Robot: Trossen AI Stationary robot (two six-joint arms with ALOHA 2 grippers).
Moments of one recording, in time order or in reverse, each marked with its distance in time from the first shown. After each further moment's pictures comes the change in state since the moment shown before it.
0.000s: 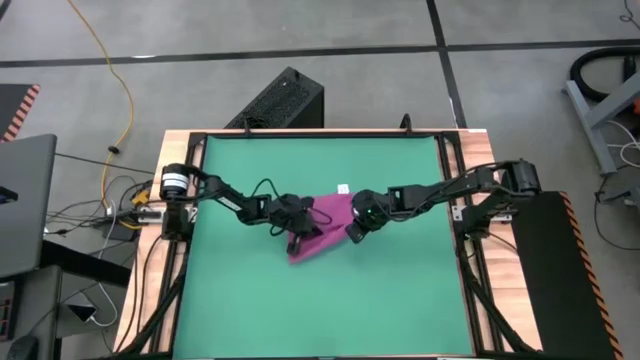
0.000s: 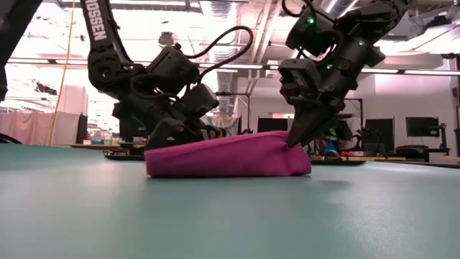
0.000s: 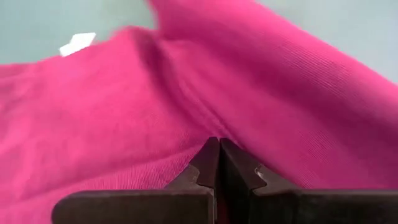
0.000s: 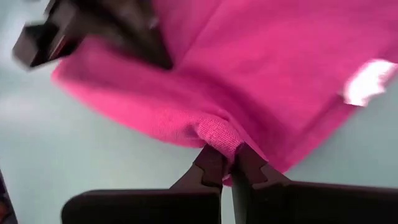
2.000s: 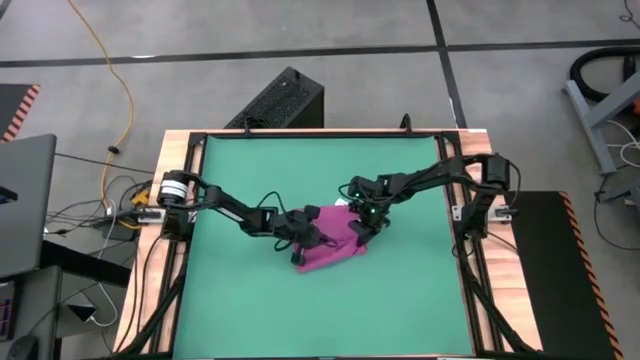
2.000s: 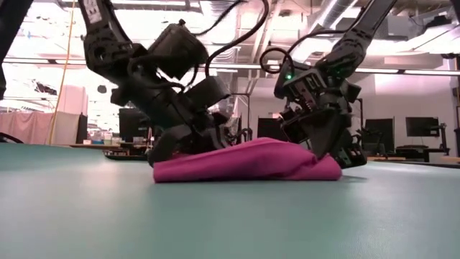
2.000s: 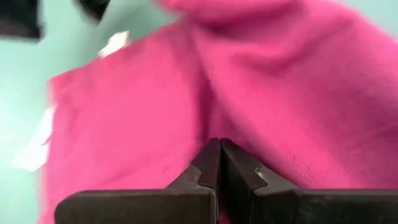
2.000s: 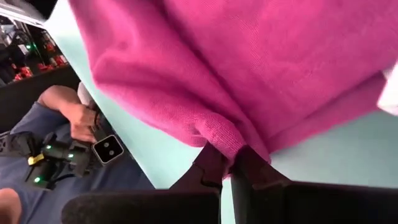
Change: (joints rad) left arm -0.119 -0.027 0.094 -0.096 -0.315 0.137; right arm -0.190 0.206 0.043 -0.093 -0.698 -0.060
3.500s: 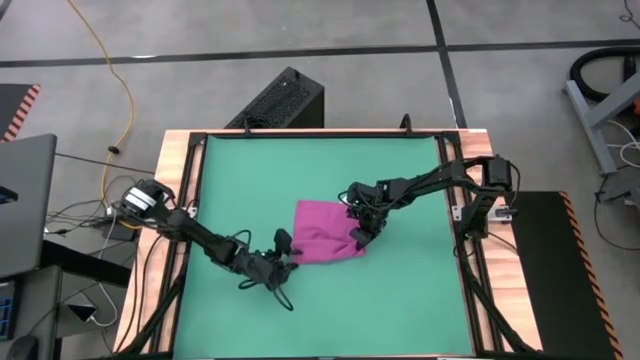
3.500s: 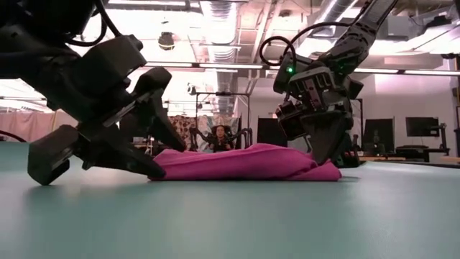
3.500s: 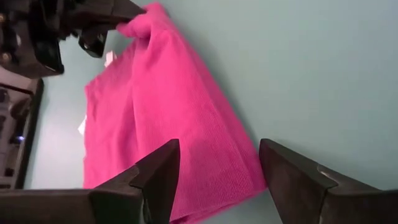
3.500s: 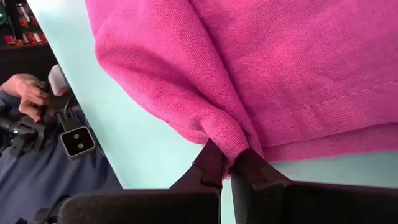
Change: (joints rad) left arm -0.424 -0.153 -0.210 0.046 -0.493 0.090; right arm 0.070 -0.003 0.000 0.022 0.097 -0.116
